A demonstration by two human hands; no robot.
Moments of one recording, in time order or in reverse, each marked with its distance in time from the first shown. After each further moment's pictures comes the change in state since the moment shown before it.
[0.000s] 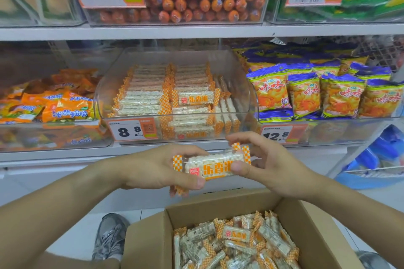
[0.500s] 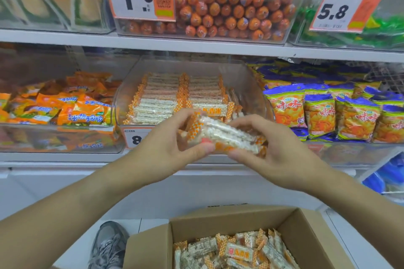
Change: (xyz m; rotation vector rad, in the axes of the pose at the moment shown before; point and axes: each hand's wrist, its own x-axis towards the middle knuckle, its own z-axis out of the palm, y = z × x) left_hand 0.001 0.003 -0.016 0.135 0.665 0.317; right_hand 0.035 -0.062 -0.001 -0.532 0.183 -0.252
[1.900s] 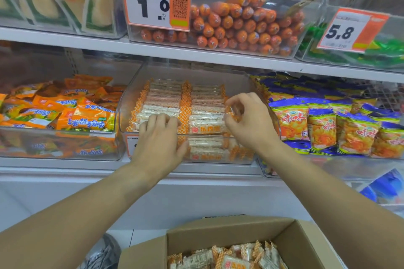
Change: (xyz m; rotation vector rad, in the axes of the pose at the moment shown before) left_hand 0.035 -0.075 -0.005 0.813 0.316 -0.033; right_hand 0.107 0.024 0.039 -0.185 0.325 0.154
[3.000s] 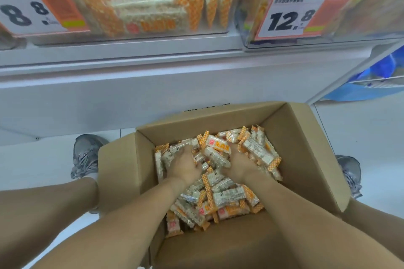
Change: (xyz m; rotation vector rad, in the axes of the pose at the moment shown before) left_hand -0.247 0.087 0.254 -0.370 -0.909 -0.447; right_hand -0.337 0.180 0.136 0.030 -1.021 0.829
